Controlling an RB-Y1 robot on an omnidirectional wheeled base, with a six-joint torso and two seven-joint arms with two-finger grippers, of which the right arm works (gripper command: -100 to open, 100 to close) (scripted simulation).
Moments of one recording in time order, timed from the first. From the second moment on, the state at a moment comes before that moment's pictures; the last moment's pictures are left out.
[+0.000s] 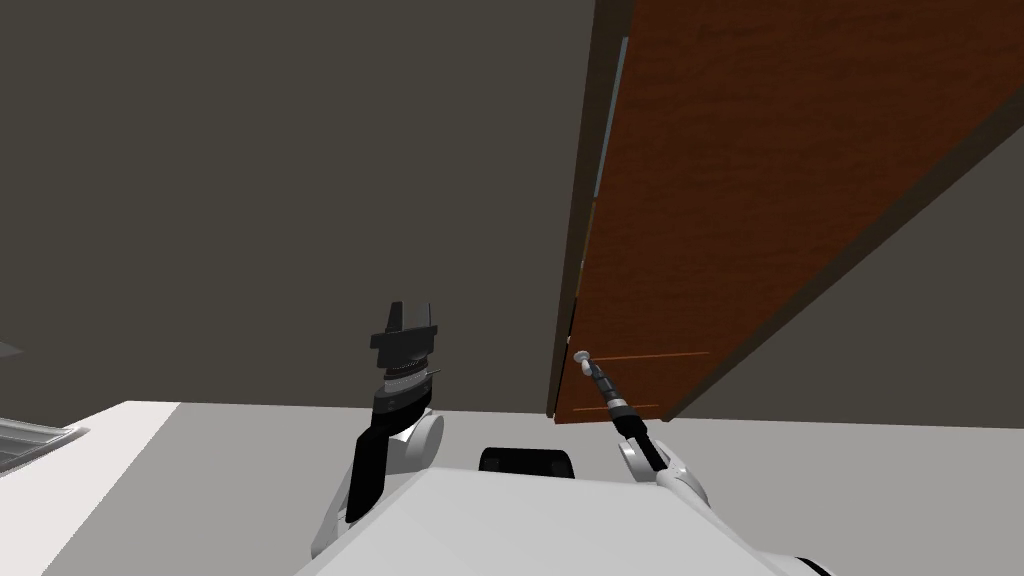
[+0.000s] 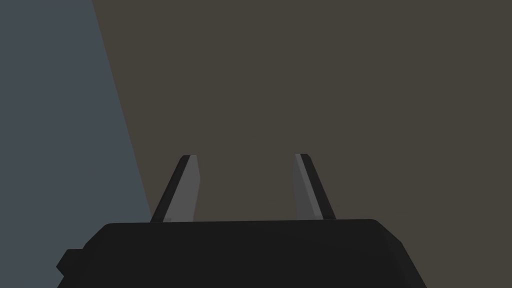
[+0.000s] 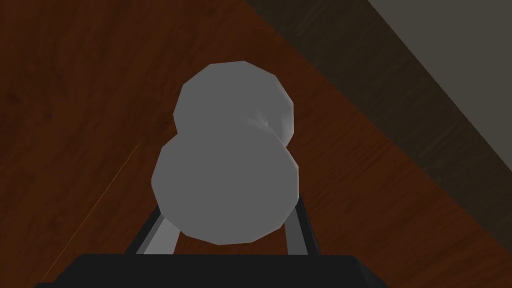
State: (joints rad) arm -0.10 -0.28 -0.04 -0.60 0.08 -0.93 0.38
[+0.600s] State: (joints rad) arm -0.07 -0.27 -0.04 -0.67 0.05 -0.89 0.31
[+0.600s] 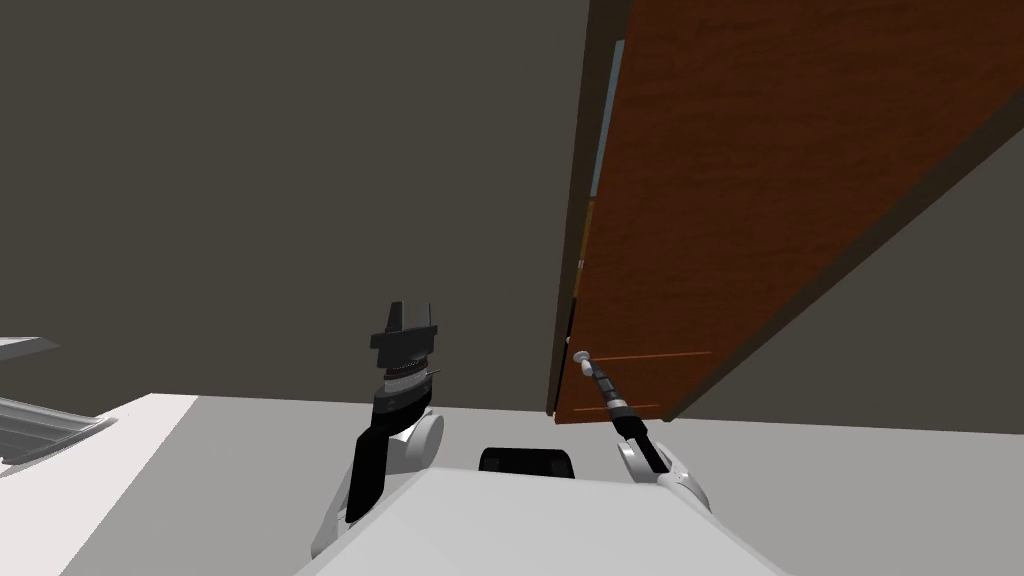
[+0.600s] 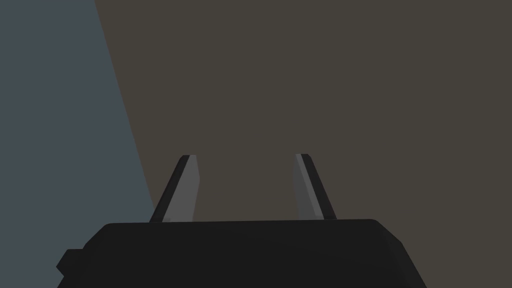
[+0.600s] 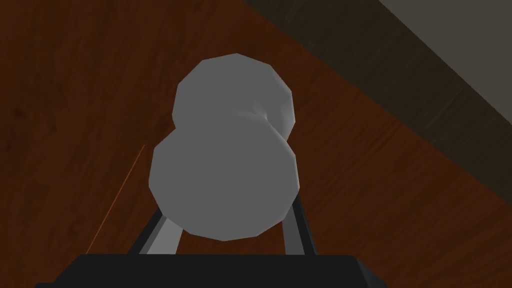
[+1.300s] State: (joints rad) arm -0.12 -0.28 -0.03 -0.55 0.01 -0.95 0.22
